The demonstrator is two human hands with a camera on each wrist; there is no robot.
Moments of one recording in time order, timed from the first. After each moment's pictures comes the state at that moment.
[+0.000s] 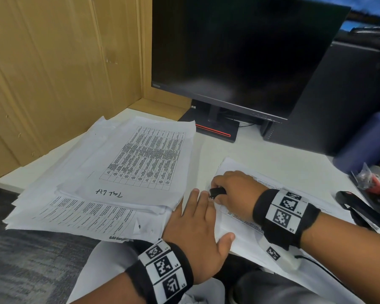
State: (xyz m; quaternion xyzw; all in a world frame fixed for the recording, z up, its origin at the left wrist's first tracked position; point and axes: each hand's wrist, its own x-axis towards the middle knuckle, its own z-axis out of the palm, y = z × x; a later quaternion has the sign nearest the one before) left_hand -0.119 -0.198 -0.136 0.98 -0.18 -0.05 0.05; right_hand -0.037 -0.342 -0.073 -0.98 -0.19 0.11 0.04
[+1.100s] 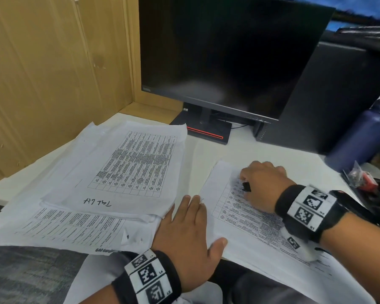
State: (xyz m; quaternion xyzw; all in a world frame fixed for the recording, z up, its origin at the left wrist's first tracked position) left_hand -0.118 -0.197 -0.133 0.98 -0.17 -0.04 0.09; right_hand -0.023 -0.404 -0.056 -0.99 -0.09 0.06 -0.07
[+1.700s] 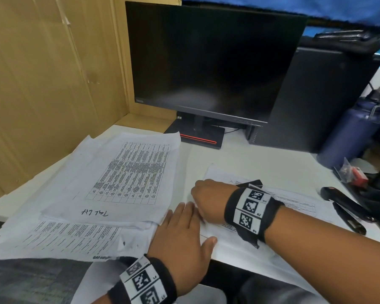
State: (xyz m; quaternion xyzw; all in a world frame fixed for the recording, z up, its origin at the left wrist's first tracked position) left_hand -0.119 -0.195 -0.134 0.98 -0.17 0.00 0.13; right_hand -0.024 -0.322 -0.076 -0.95 -0.26 0.12 -0.07
